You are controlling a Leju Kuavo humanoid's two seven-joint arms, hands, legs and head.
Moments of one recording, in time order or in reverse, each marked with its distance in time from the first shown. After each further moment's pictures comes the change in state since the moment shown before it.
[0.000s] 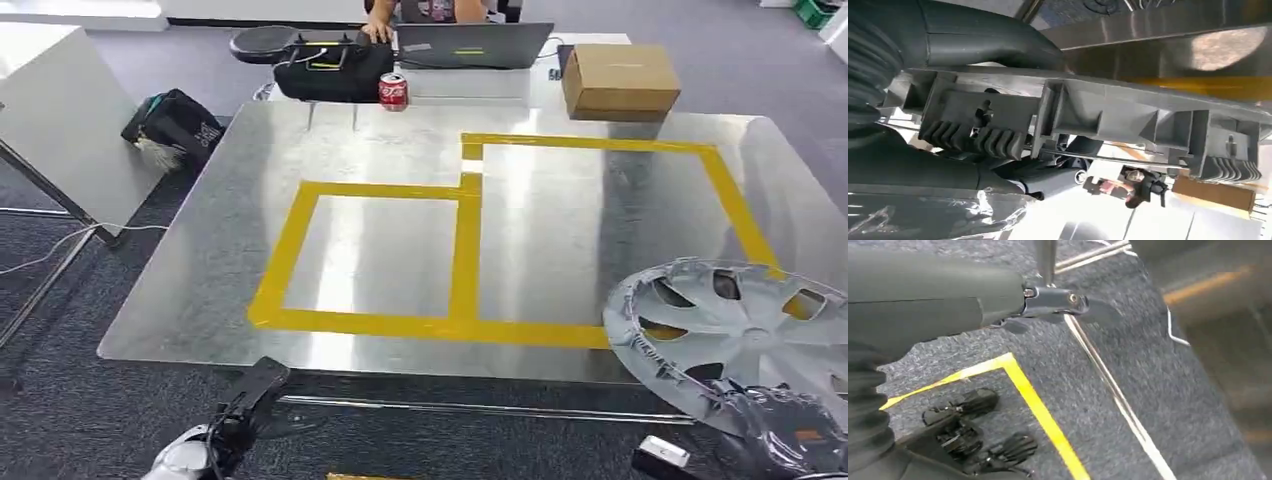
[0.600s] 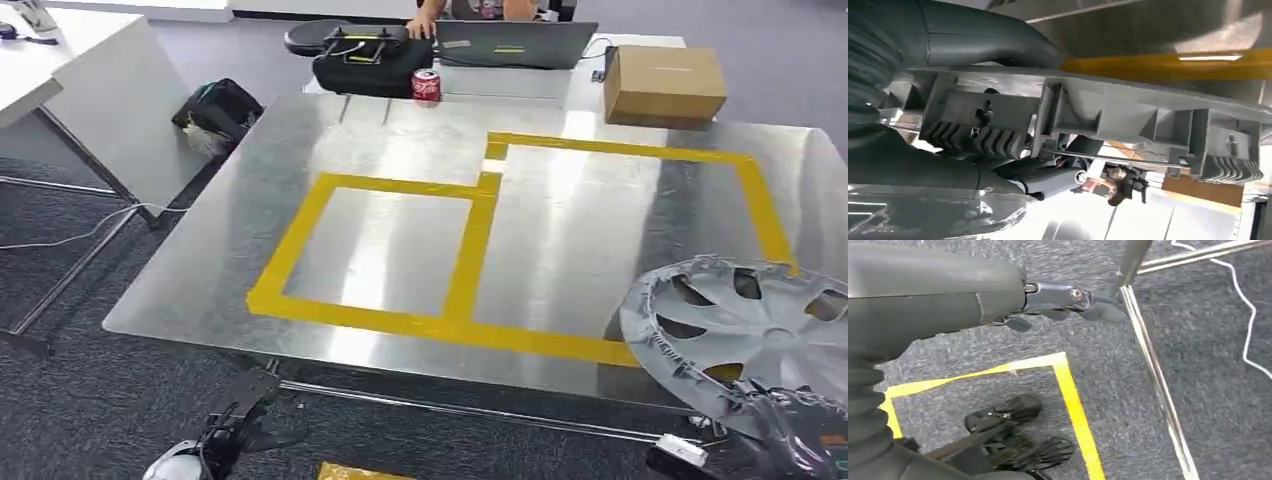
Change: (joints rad) left arm 0.029 0.006 0.067 0.008 -0.047 0.044 0.029; right arm 0.065 -0.017 -0.056 -0.047 -0.039 -0.015 0.026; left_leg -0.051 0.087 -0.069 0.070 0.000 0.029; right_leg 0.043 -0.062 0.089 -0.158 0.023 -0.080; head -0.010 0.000
